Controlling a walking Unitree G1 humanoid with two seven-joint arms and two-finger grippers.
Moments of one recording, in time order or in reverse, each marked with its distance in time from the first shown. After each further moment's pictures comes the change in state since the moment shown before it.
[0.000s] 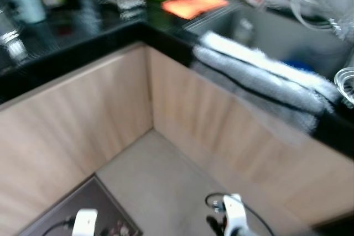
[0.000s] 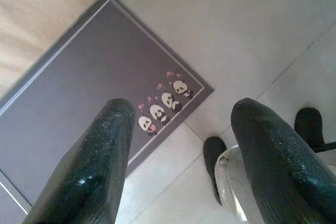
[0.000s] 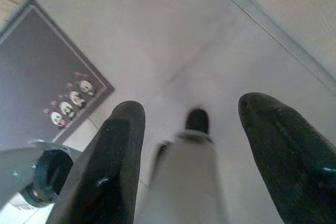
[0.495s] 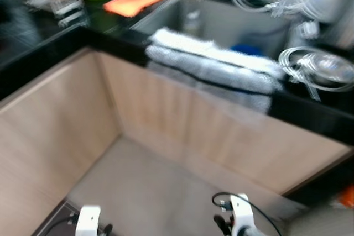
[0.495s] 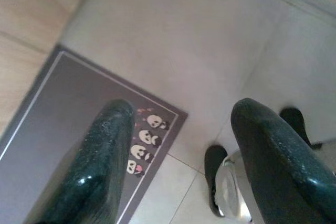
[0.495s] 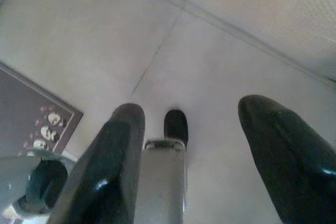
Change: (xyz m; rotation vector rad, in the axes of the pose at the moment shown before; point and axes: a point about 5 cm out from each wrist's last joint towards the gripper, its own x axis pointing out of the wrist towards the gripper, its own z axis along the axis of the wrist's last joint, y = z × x) left arm -0.001 0.000 -0.001 0.003 -0.003 -0.003; right arm 0.000 -0.003 0.007 -0.012 -0.018 -0.003
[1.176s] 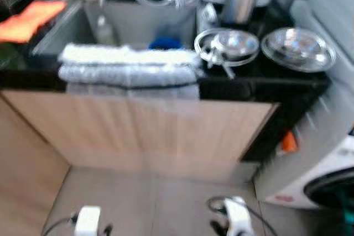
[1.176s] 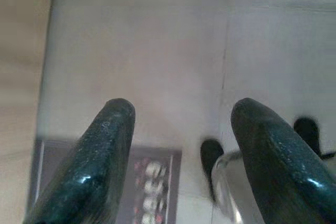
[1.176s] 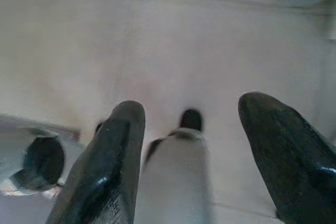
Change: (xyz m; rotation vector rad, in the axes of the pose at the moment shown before) left arm 0.004 -0.006 0.008 0.004 -0.024 -0.020; right arm -0.003 -0.003 -0.009 -0.018 0.031 0.002
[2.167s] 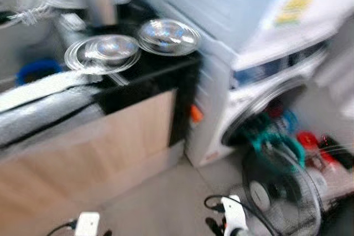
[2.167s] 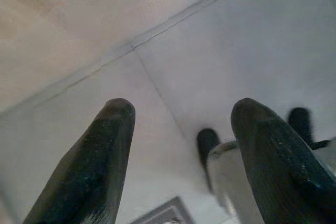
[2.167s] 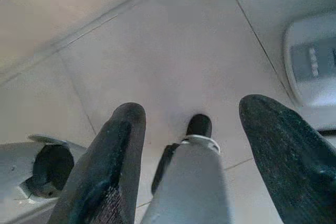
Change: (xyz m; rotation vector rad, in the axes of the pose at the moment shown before) left arm -0.005 0.006 -0.012 -0.007 0.040 0.018; right arm 0.004 0.012 0.007 -0.001 -0.018 0.034
